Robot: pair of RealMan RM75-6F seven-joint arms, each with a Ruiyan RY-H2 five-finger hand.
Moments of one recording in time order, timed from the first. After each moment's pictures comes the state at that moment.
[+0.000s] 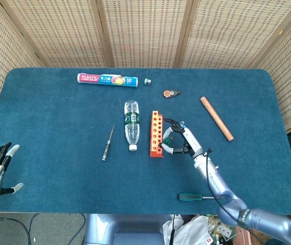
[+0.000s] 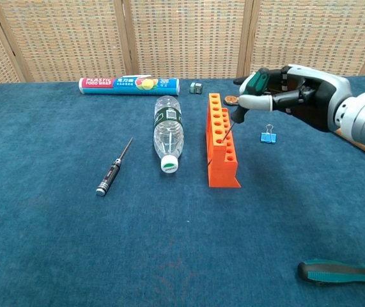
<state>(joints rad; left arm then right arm) -0.11 -1.04 -0.01 -1.77 1.42 1.37 0.14 0.64 -1.56 0.29 -1.45 -1.30 0.91 0.84</state>
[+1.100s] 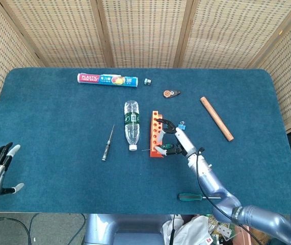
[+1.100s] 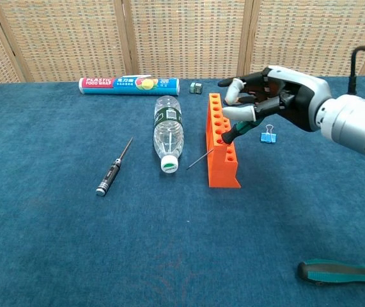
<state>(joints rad) -0.12 -1.04 -0.01 -1.77 1.42 1.37 0.14 0.69 -1.61 0.29 -1.40 -1.32 0.91 0.73</state>
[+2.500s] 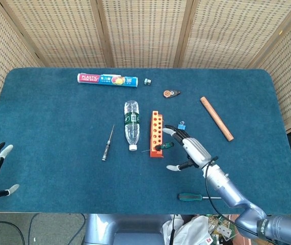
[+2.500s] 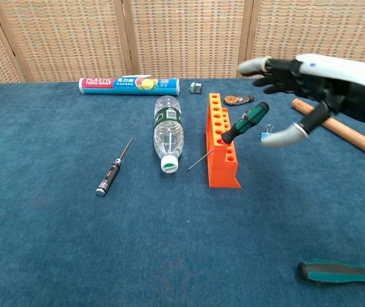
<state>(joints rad) -0.08 -0.98 0.01 -1.79 1.50 1.45 0.05 0.62 -1.37 0.14 -1.59 -1.48 1.03 0.47</state>
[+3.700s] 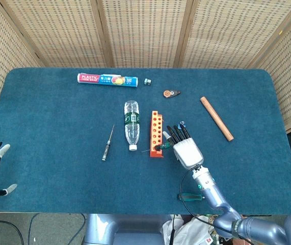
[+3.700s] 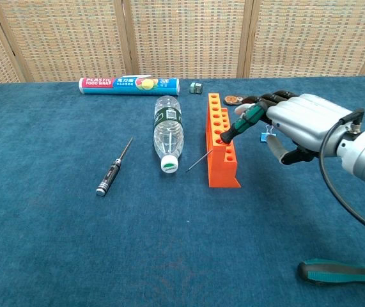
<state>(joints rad) -0.08 -0.96 0.00 -1.79 1.48 1.43 0.01 0.62 -1.67 0.15 -1.37 -1.35 1.14 -0.58</state>
